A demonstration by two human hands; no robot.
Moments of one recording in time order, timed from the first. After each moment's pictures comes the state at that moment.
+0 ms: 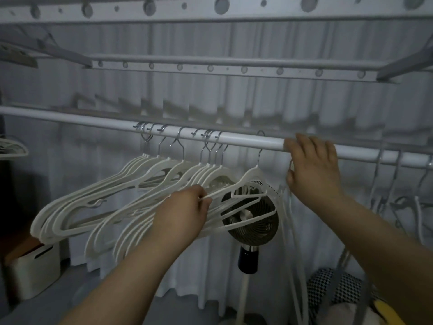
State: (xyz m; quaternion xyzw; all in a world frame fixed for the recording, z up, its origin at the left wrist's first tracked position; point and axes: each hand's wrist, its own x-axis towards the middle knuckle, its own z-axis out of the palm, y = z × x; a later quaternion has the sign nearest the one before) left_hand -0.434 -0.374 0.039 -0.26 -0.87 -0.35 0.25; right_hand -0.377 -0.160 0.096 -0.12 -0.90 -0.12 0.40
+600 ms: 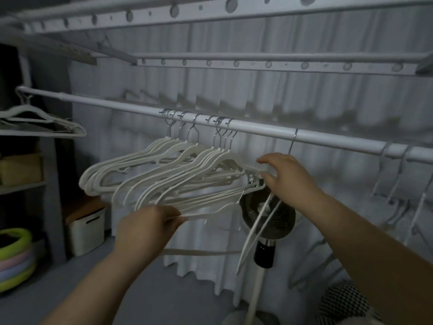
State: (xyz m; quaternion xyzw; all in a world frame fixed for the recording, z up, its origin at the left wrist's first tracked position) left_hand -0.373 -0.422 -0.014 -0.16 -0.91 -0.23 0.30; right_hand -0.366 -0.180 0.077 0.11 -0.94 0.09 0.31
